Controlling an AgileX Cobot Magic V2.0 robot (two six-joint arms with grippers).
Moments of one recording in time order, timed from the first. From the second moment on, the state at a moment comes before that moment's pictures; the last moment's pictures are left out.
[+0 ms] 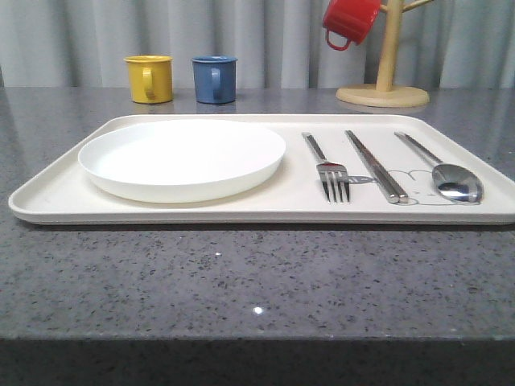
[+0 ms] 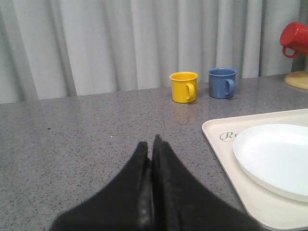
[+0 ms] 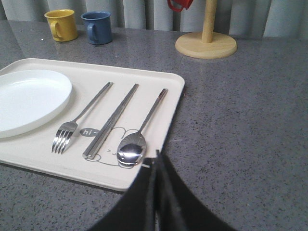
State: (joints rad) left arm -0.07 0.06 -0.40 -0.04 0.45 0.15; right arm 0.26 0.18 -0.36 -0.02 0.47 0.11
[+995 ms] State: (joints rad) left arm -0.07 -0.01 0.00 -0.04 0.16 0.15; right arm 0.26 0.17 -0.35 -0.02 0.48 0.11
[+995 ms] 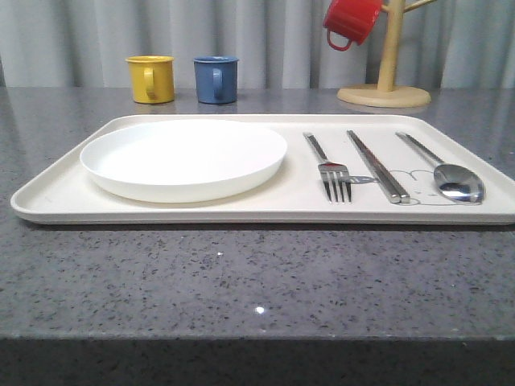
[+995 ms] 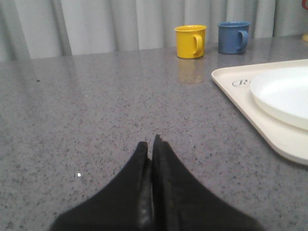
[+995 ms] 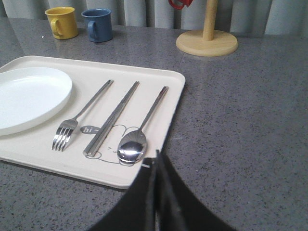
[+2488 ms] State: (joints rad) left arm -0.07 -0.01 0.01 -0.04 0.15 0.15; right arm 0.09 0.03 -0.05 0.10 0.21 0.00
